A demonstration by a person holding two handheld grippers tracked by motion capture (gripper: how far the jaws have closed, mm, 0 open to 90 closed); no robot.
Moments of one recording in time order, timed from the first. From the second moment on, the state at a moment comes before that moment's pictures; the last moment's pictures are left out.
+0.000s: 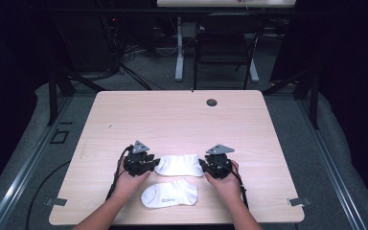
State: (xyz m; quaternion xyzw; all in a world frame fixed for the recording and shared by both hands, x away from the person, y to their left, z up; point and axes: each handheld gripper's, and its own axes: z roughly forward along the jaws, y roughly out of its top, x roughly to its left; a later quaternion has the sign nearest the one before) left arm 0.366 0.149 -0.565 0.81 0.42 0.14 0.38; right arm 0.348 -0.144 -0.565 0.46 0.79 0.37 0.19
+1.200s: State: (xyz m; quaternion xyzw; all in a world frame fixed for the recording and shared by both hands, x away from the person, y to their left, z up) left arm 0.368 0.142 -0.572 0.82 0.41 0.12 0.37; right arm 0.350 -0.141 -0.573 0.45 0.79 0.38 0.17
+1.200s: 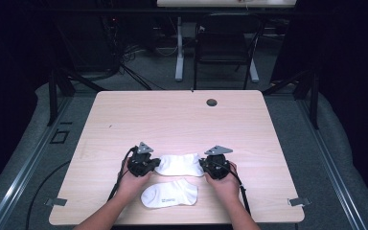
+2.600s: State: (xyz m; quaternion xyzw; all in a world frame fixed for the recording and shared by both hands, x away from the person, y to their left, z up) left arm 0.307 0.176 -0.539 0.81 0.40 0.10 0.42; right arm 0.302 -0.131 -0.530 0.39 0.81 0.41 0.17
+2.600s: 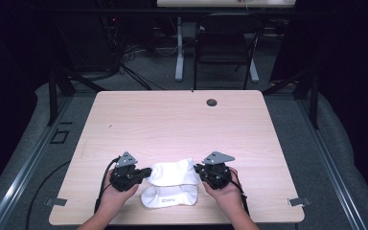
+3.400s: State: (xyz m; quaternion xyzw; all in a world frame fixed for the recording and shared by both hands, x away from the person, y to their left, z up) left arm 0.277 0.187 -0.536 0.81 0.39 0.10 0.42; right arm 0.276 -0.126 -0.530 0.38 0.82 0.41 0.15
